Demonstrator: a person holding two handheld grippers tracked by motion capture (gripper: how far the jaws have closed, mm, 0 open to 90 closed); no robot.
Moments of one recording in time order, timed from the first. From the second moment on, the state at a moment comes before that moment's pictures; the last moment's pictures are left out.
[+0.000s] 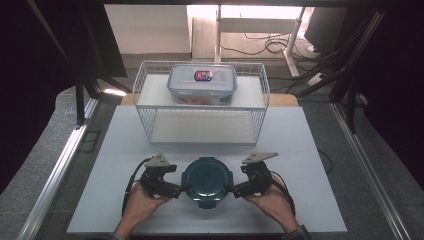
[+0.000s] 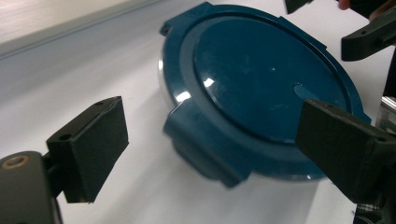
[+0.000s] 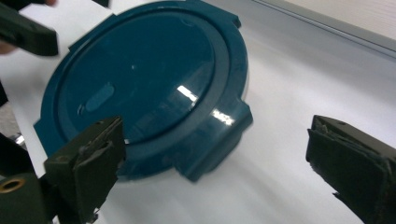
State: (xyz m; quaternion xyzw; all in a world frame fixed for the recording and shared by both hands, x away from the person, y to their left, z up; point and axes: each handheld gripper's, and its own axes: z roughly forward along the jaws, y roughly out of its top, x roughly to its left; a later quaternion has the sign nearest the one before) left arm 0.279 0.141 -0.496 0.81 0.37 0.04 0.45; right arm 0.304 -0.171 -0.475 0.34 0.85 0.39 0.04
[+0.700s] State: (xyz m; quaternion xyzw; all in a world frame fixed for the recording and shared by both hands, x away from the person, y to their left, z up) left arm 0.287 0.143 -0.515 0.79 0.40 -0.10 0.46; right arm 0.312 -0.170 -0.487 0.35 0.85 0.39 -0.10
